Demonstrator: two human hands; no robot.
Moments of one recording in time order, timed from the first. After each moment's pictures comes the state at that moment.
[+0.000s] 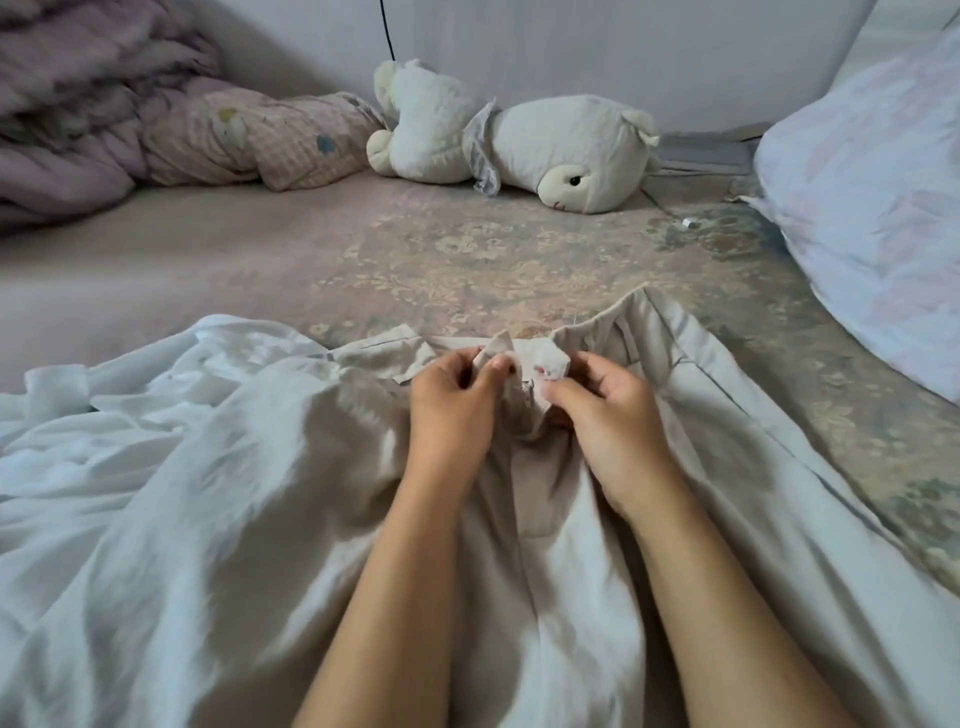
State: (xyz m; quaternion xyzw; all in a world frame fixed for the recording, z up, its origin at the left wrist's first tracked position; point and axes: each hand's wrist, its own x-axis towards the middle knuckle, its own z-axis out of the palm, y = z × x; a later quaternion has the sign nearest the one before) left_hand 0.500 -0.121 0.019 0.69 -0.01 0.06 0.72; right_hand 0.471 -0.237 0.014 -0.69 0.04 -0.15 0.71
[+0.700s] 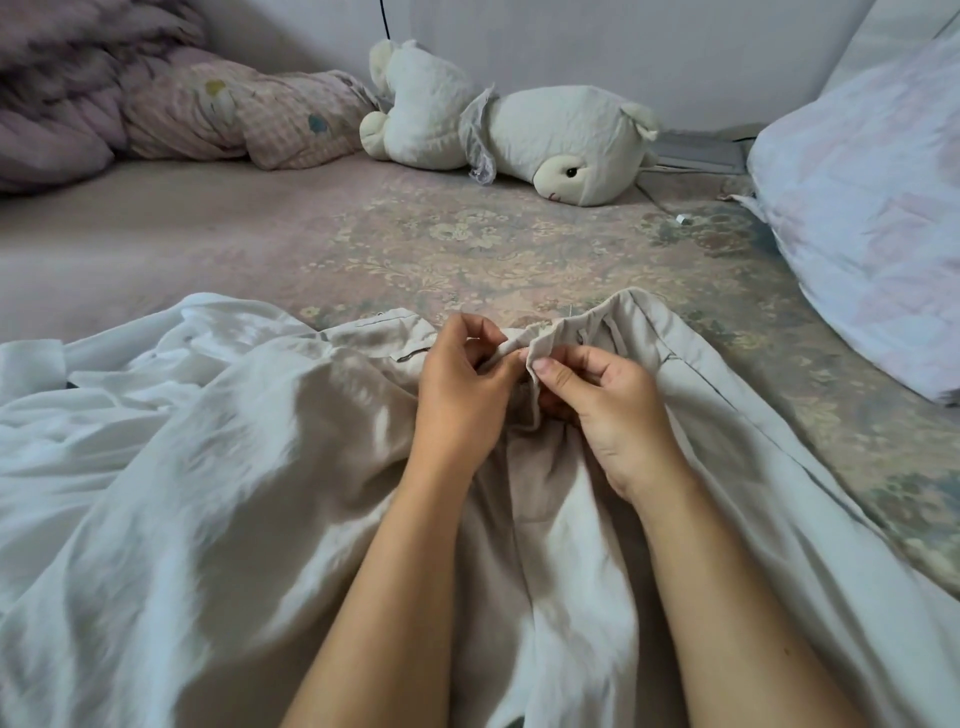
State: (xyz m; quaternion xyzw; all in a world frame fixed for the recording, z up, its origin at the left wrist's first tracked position) left_hand 0.496 -0.127 0.023 0.67 -0.07 0.07 0.73; right_hand 0.469 -0.244 0.016 -0.67 0.02 -0.12 0.73
